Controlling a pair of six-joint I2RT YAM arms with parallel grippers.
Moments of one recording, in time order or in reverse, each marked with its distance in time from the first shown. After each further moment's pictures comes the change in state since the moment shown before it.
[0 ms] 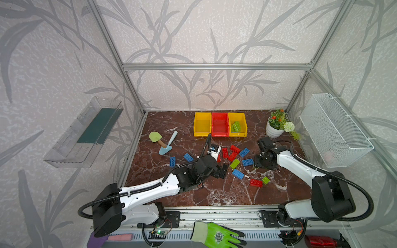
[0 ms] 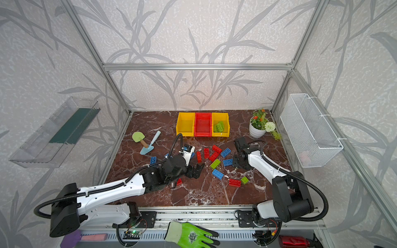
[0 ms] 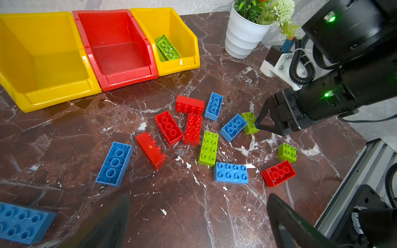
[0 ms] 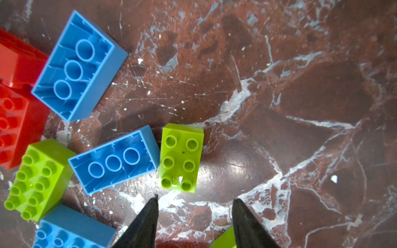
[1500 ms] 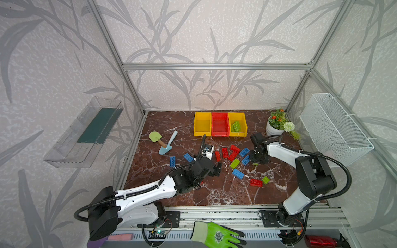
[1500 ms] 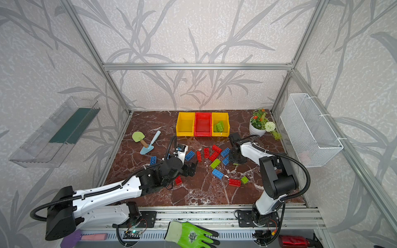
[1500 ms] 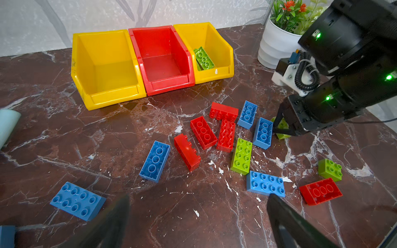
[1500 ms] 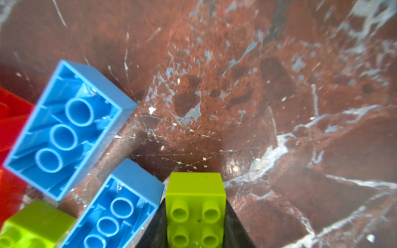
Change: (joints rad) left arm 0.000 -0.044 -0.051 -0.006 -0.172 0.013; right arm 0.010 0.262 0.167 0.037 0.023 -0.021
